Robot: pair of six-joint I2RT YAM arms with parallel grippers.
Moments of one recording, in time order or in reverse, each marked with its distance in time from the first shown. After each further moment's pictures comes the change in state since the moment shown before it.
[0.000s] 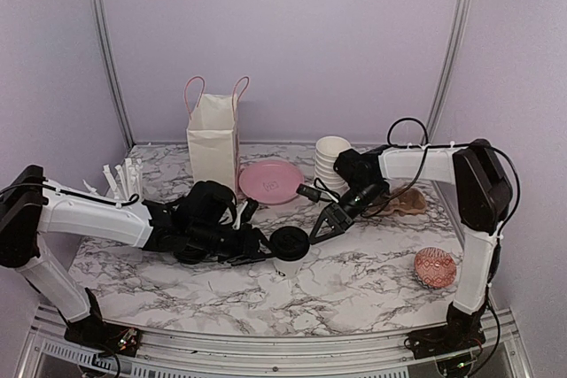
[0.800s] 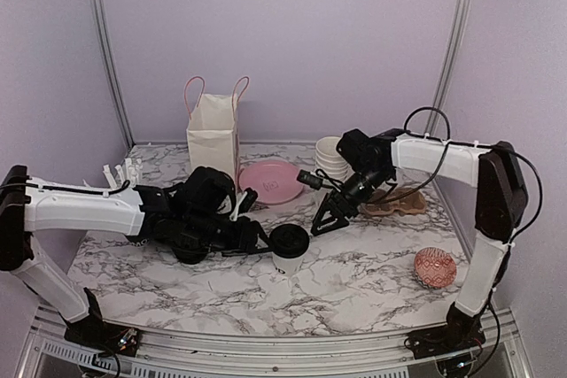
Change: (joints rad) left arm 0.005 -0.044 0.104 -0.226 -0.043 0.135; right arm 0.022 -0.110 0.055 -0.044 0.156 -0.036
